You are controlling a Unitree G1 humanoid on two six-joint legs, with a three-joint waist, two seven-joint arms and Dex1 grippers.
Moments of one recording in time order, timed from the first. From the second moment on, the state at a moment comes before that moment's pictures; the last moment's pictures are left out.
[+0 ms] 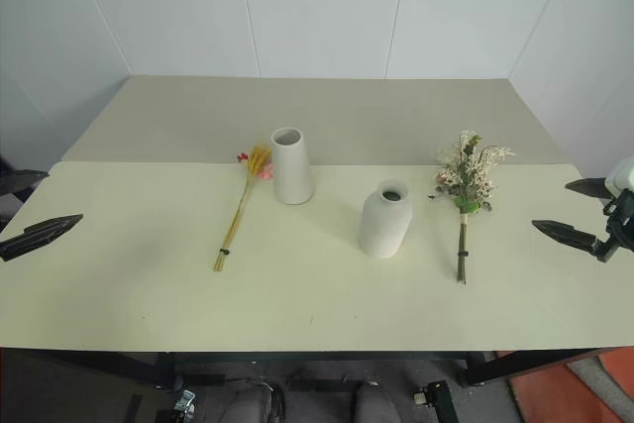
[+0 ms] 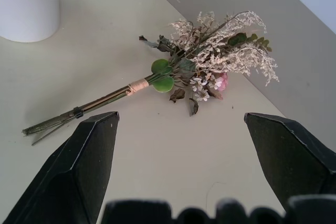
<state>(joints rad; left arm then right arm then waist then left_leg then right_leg) 0.08 1.05 0.83 -0.22 -0.49 0.37 -1.14 -0.22 -1.17 -0.45 0.30 0.30 0.13 1.19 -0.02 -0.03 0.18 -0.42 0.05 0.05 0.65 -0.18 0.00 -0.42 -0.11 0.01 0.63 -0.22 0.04</state>
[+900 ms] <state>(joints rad) -0.57 0.85 0.12 -0.24 -0.47 0.99 -0.60 -0.34 -1.18 -0.39 0.20 0.31 0.21 1.19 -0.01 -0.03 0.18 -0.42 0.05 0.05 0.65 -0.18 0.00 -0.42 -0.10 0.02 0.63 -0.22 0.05</state>
